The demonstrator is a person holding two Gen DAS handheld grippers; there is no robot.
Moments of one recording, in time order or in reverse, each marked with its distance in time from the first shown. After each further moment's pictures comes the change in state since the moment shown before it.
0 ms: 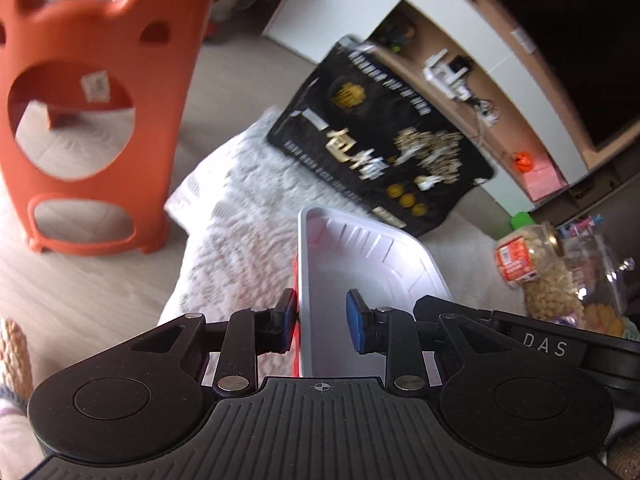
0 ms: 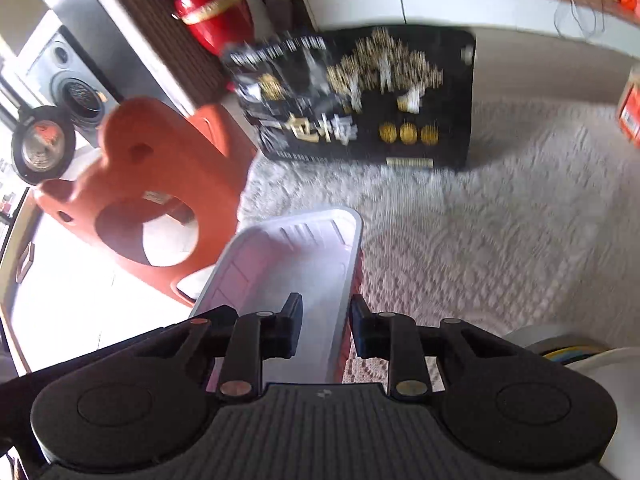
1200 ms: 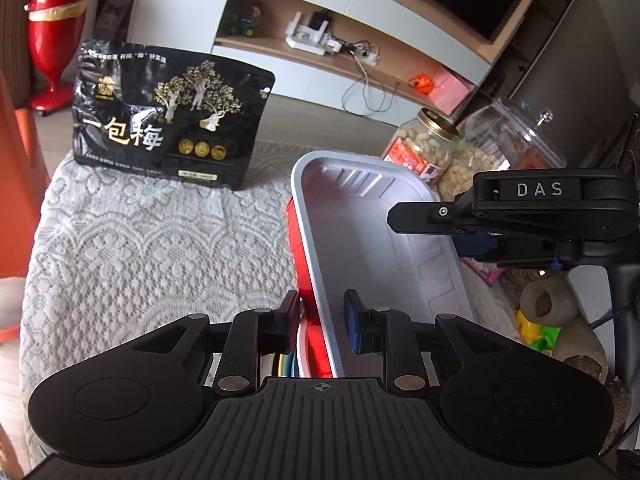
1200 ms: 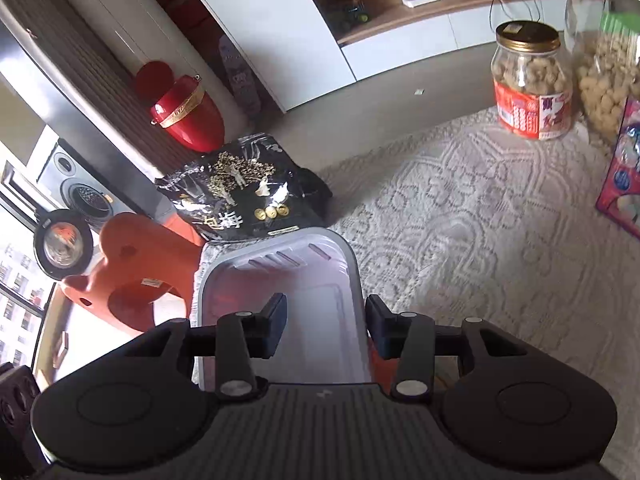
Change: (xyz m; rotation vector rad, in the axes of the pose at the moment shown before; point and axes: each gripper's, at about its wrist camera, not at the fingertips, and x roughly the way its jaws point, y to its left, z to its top) left arm 0.034 -0.141 -0.083 0.373 0.047 -0.130; right arm -0.081 -0.172 -0.030 0.243 -0.154 0.090
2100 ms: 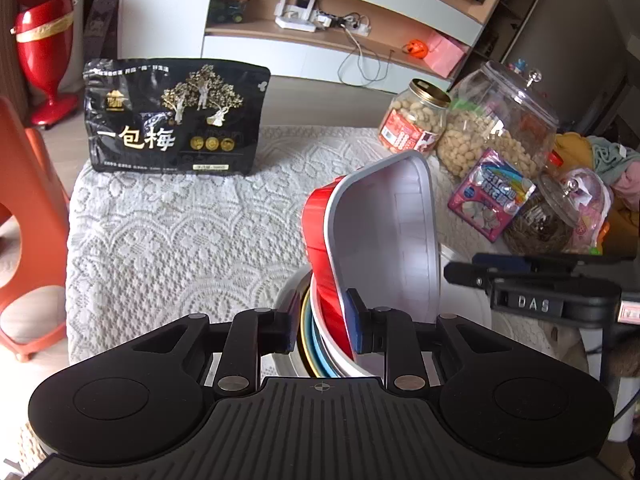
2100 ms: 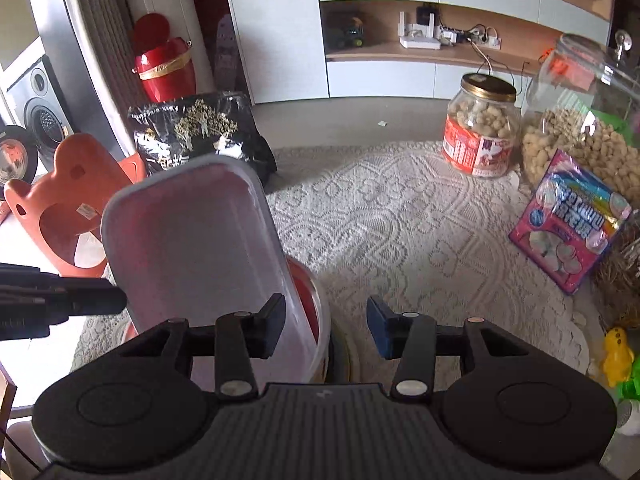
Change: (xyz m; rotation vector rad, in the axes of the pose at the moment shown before) left arm -0.031 -0.005 0.001 0.095 0.091 0.043; right arm -0.035 -0.009 -0.061 -0.281 -0.046 -0.246
